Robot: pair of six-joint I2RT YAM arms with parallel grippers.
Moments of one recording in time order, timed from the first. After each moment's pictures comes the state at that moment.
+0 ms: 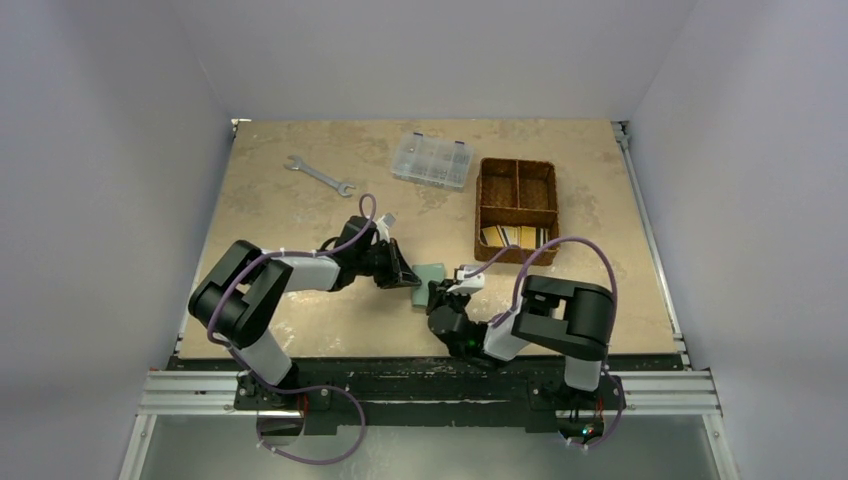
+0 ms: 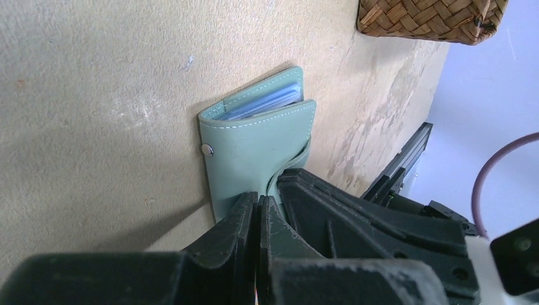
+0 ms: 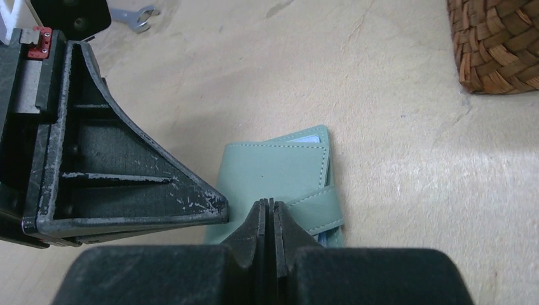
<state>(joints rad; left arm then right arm) -0.52 1.67 0.65 0.25 0.51 -0.85 1.23 1.86 0.44 0.93 0.93 0.82</state>
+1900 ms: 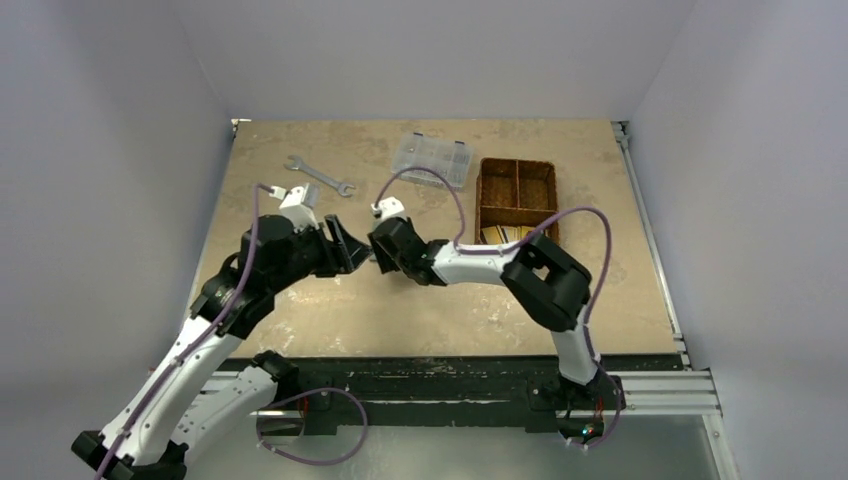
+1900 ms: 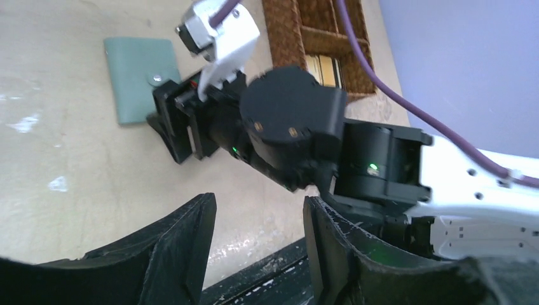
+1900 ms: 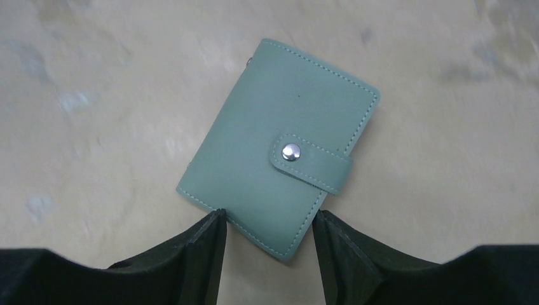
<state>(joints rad) -0.52 0.76 0.89 -0.57 0.13 -0.64 0.98 1.96 1.20 0.00 0.41 0.38</state>
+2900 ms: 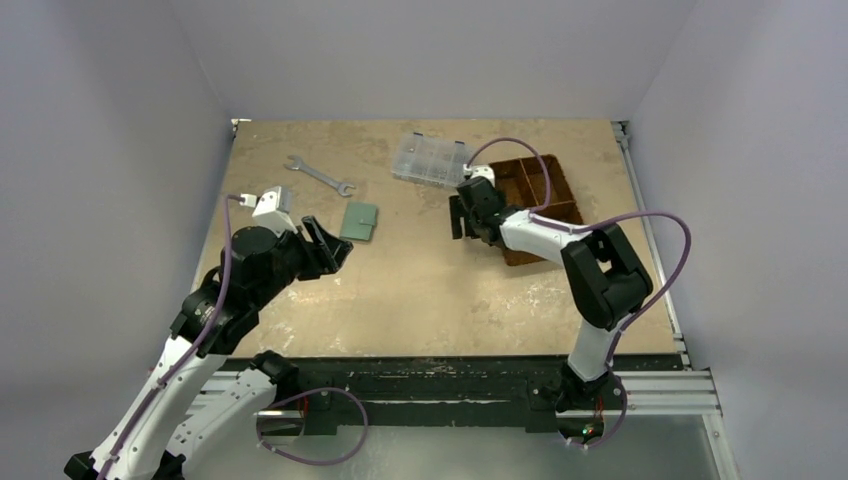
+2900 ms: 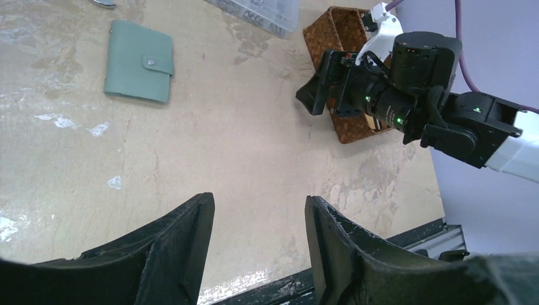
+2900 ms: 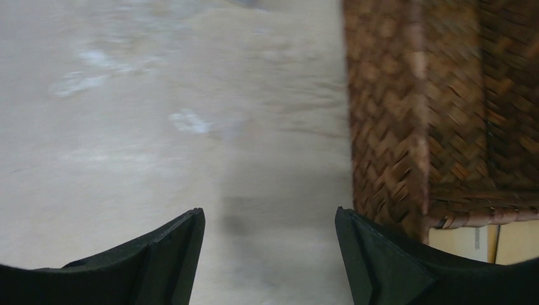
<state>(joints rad) -0.52 0.65 0.93 -0.68 -0.08 -0.64 0.58 1.81 1.12 -0.16 0.36 0.32</state>
